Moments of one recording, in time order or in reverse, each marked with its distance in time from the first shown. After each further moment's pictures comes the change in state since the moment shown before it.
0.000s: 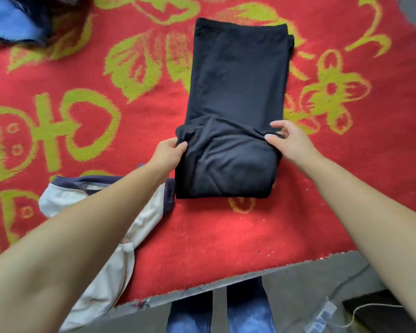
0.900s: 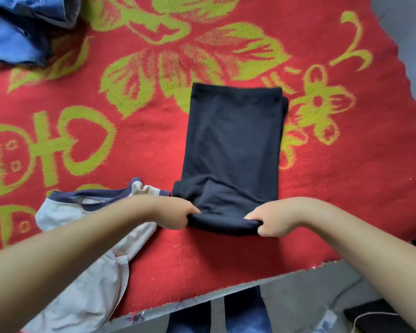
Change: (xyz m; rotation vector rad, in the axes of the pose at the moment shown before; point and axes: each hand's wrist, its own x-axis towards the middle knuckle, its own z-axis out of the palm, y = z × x) left_hand -0.077 0.035 0.009 1.155 -0.913 0.148; right_hand -0.095 -0.034 -0.002 -0.933 -1.084 -0.132
